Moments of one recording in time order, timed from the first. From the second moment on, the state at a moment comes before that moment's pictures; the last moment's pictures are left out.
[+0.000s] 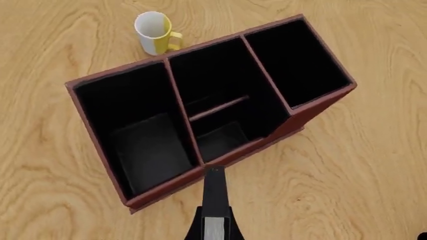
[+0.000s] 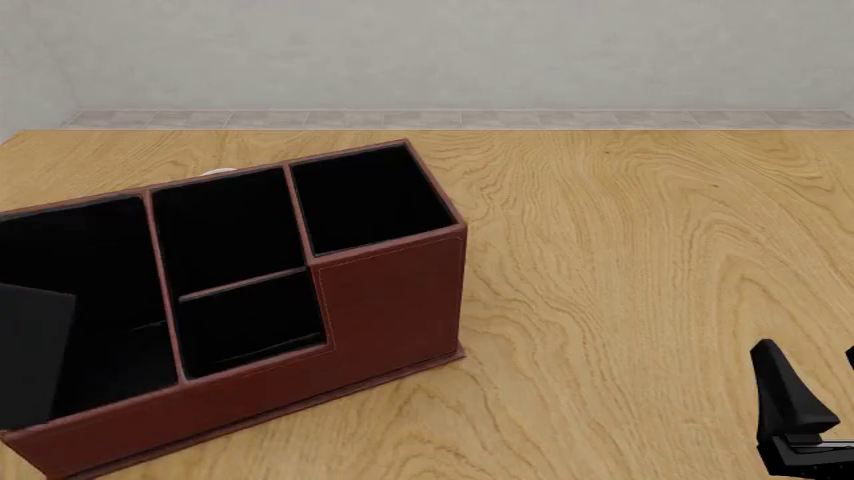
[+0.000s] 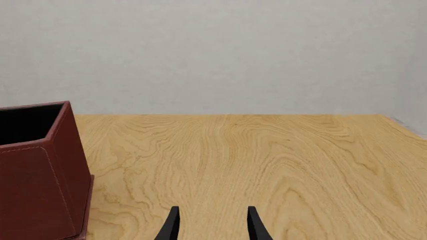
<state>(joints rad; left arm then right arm) -0.23 0.47 -0.96 1.22 -0.19 0.00 0.01 -0.01 0.00 0.00</state>
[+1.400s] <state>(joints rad) -0.03 0.69 -1.06 1.22 -0.09 0.00 0.01 -0.01 0.00 0.00</state>
